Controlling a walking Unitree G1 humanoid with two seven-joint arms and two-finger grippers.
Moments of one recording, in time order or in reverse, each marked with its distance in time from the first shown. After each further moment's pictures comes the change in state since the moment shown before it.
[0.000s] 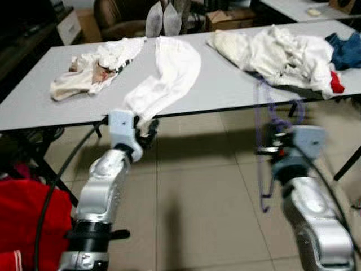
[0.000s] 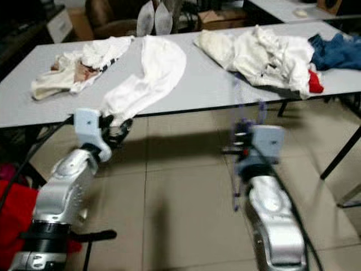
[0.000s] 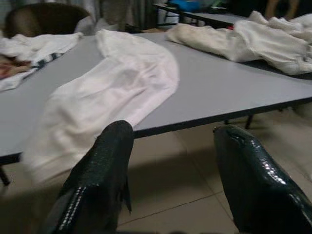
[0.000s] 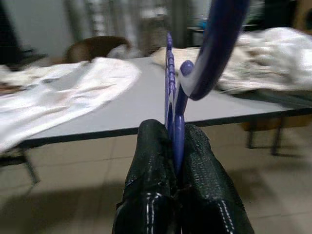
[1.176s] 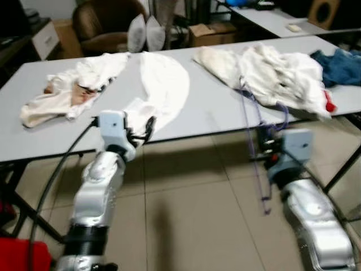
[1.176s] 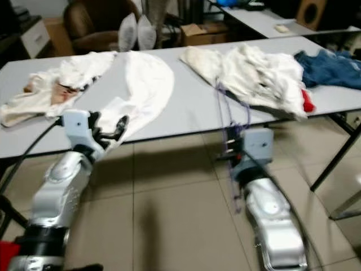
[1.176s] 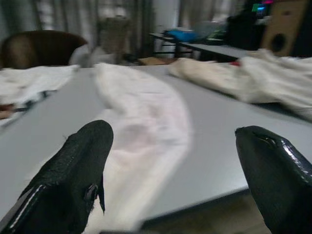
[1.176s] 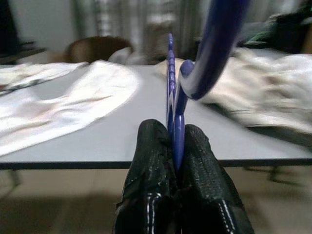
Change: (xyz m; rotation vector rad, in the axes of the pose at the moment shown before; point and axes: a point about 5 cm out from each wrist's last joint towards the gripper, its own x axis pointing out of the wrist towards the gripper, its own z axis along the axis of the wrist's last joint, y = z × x) left arm -0.009 0.018 0.000 0.003 -0.063 0.087; right arm -0.003 0.011 -0.009 -0.057 0.015 0.136
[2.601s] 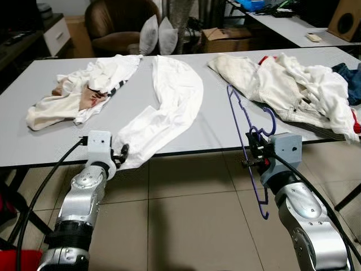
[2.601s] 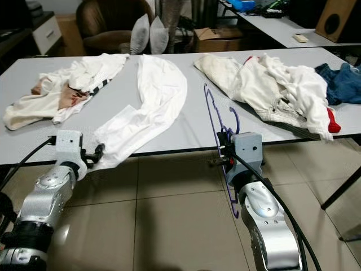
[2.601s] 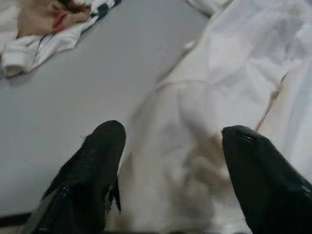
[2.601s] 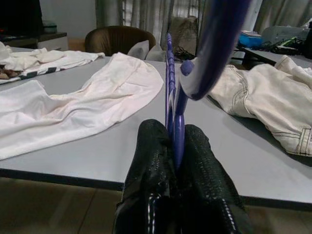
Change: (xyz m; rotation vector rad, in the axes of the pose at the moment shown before) left arm -0.005 0.043 -0.053 0.082 0.326 0.142; right arm -0.002 -0.005 -0.005 -0.056 0.030 0.012
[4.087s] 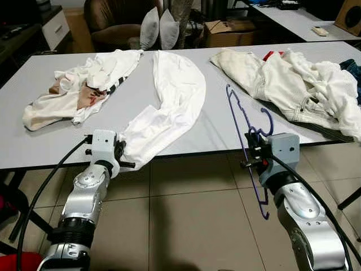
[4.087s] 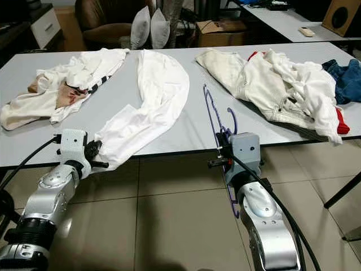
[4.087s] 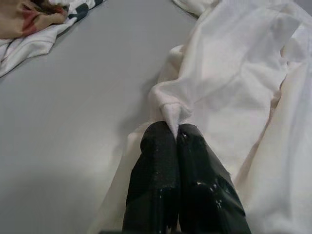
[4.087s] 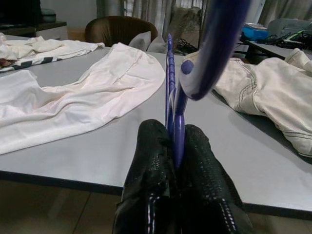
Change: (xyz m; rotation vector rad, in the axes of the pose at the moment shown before) left arm 0.005 -0.006 0.000 0.004 -0.045 -0.073; right arm 0.000 0.002 -0.001 -0.026 0.005 -0.003
